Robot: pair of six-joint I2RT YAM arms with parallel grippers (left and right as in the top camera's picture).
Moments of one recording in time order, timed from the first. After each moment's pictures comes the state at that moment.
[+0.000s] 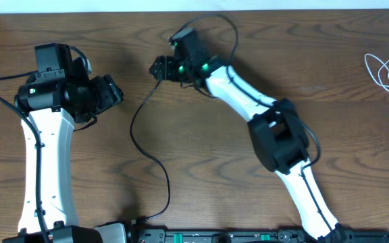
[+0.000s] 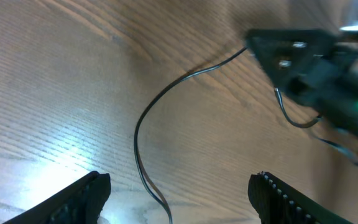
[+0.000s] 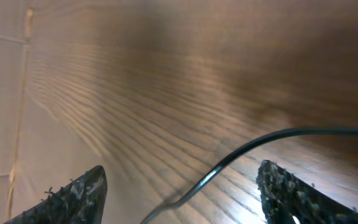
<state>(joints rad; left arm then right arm) 0.18 1.45 1.40 -1.10 0.24 -0.33 0.63 2.50 2.05 -0.31 -0.37 0.72</state>
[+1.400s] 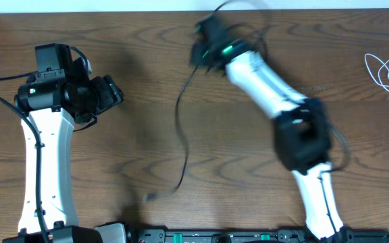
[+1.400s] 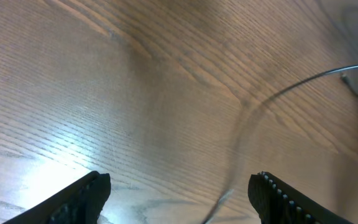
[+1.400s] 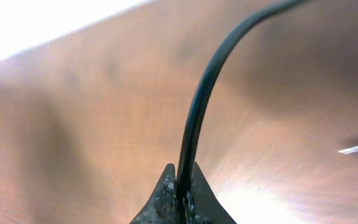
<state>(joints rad) 0.18 1.45 1.40 -1.11 0.24 -0.33 0.47 2.31 2.05 -0.55 -0.04 0.66</state>
